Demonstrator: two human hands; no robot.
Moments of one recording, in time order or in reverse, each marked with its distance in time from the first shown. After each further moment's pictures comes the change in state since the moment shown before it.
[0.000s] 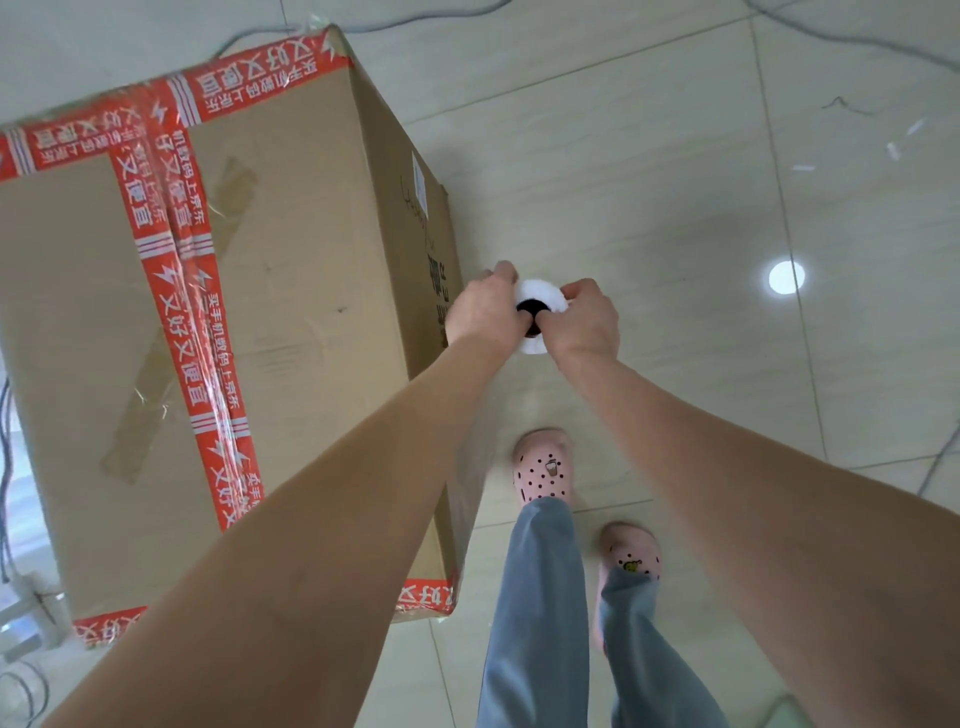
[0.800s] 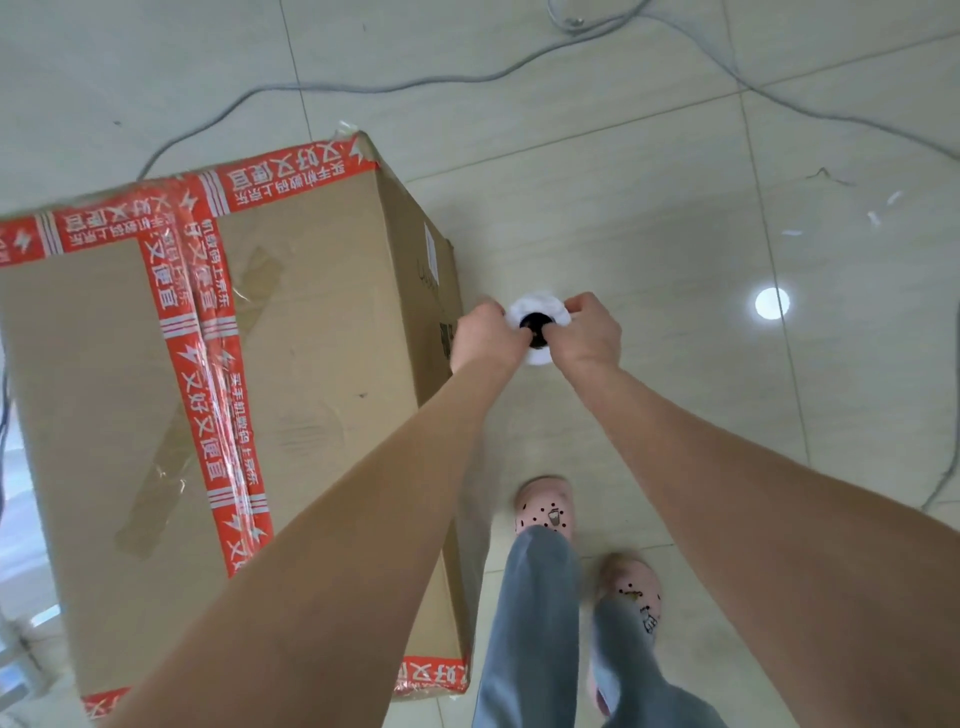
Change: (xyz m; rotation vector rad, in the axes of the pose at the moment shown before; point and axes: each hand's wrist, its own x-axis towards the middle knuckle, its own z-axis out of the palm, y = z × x) left_hand 0.048 0.007 -0.040 -0.357 -0.055 -0.239; right_hand 0.038 -0.064 -0.013 0.001 0.005 0.010
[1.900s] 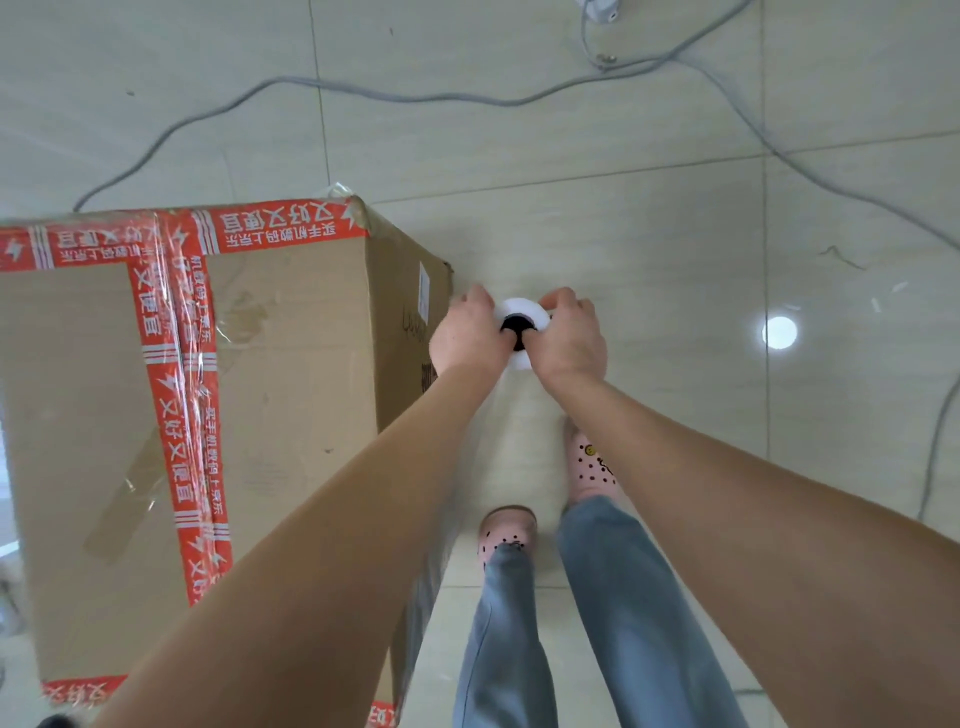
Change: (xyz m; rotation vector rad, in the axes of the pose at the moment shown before) left_hand 0.042 0.060 -0.026 0.190 0.158 0.037; right_hand 0.053 -0.066 -0.028 -0.297 -0.092 -0.183
